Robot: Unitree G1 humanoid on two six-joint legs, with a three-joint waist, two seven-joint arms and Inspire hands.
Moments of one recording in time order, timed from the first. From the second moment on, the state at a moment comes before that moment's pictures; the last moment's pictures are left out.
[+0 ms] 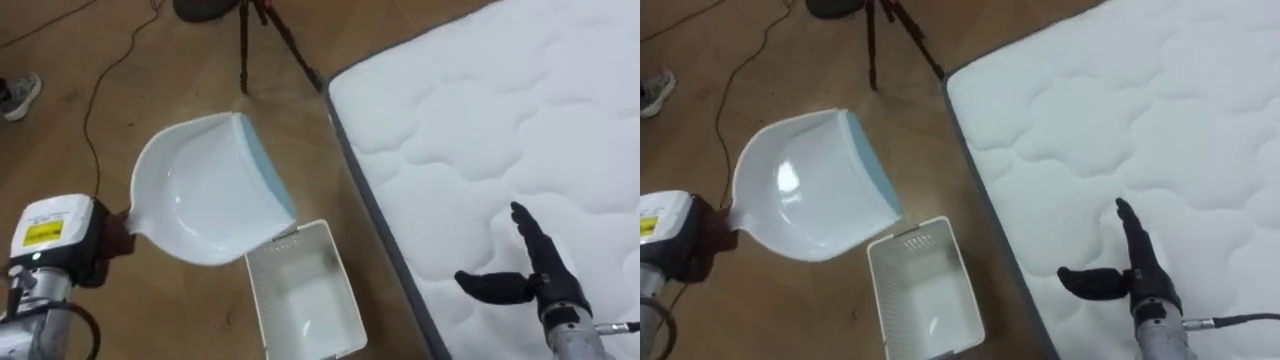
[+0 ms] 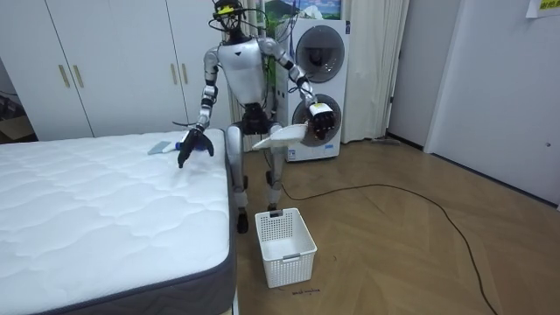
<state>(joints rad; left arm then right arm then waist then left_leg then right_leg) 0.08 0.64 -0.16 0.34 0.70 0.03 0.32 0.22 -0.45 0.14 0.33 0.06 -0.14 -0.26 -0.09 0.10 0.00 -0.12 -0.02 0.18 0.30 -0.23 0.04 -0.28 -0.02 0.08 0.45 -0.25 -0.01</state>
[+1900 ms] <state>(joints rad) 0.25 0.33 -0.12 0.23 0.31 -0.02 0.24 0.27 -0.37 0.20 0.33 -0.01 -0.09 -0.15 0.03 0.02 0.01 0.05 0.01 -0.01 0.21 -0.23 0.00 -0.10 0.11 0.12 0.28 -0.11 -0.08</state>
